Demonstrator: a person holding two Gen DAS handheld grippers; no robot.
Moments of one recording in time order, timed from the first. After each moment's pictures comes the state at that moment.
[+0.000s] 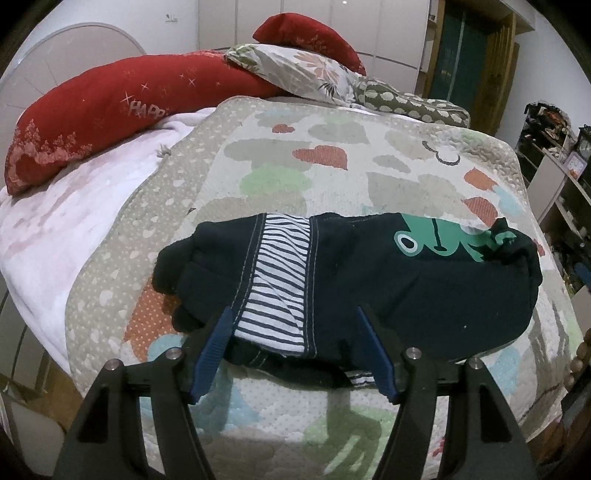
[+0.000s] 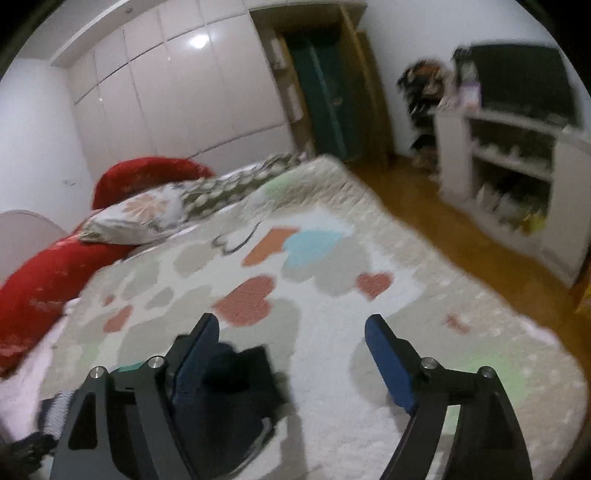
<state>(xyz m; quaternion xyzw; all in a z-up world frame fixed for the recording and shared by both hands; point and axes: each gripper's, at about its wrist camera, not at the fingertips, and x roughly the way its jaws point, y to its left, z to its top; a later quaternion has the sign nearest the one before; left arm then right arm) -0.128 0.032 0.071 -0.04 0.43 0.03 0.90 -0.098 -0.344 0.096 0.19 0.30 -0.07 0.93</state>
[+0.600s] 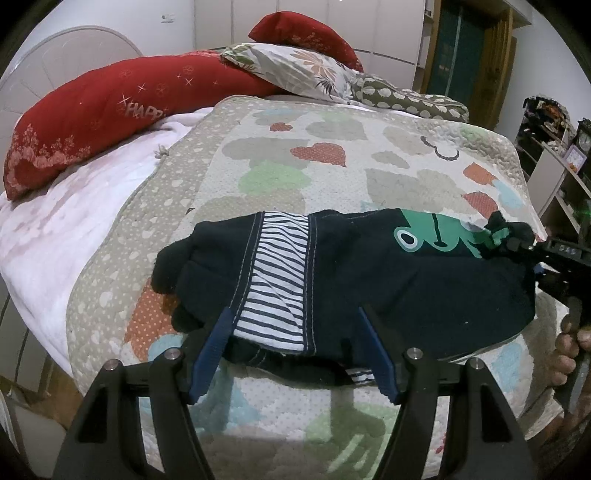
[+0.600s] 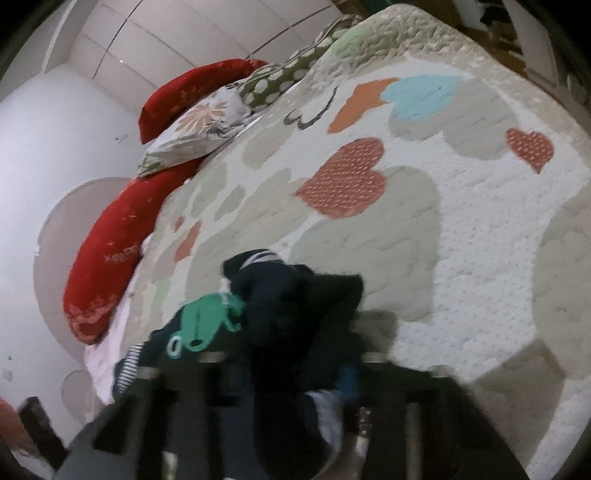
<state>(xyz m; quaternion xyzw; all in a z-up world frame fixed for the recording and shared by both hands) -0.128 0.029 0.070 -0.04 0.43 0.03 0.90 -0.030 -0.314 0.030 0.30 0.43 0.12 0.84</state>
